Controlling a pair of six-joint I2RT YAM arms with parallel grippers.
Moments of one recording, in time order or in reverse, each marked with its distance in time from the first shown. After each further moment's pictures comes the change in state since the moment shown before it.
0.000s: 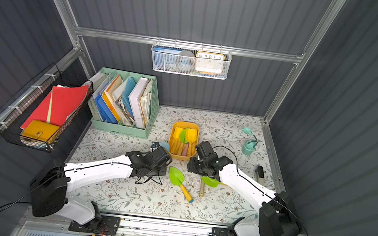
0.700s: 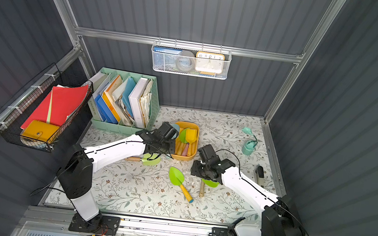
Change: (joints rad) left arm 0.180 0.274 0.368 0.016 0.104 0.241; right arm -0.017 -0.037 -0.053 -0.029 0.022 0.016
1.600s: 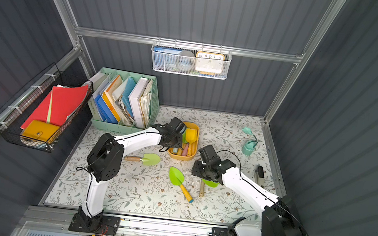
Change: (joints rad) left arm 0.058 0.310 0.233 0.027 0.026 0.040; right arm -0.011 -0.006 -0.021 0.007 0.003 0.012
